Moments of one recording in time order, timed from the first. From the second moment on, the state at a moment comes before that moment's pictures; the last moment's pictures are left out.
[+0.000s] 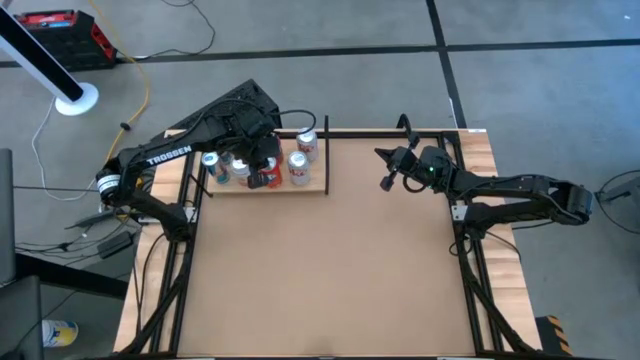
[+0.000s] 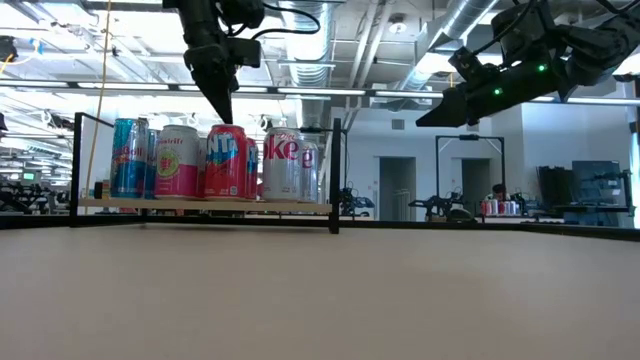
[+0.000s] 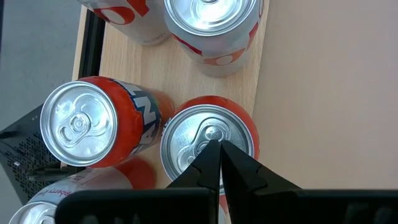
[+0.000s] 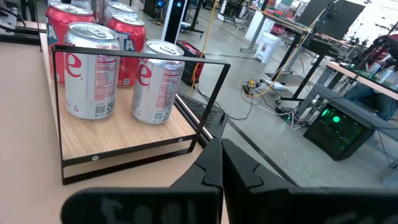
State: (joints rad) left arm 0.52 1.44 1.34 -0.97 -0.03 0.35; right arm -0.47 1.06 0.40 0.51 0.21 -0.30
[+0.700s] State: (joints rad) left arm 0.52 1.44 1.27 -0.96 -0.03 0.36; right arm -0.47 1.06 0.40 0.51 0.21 -0.30
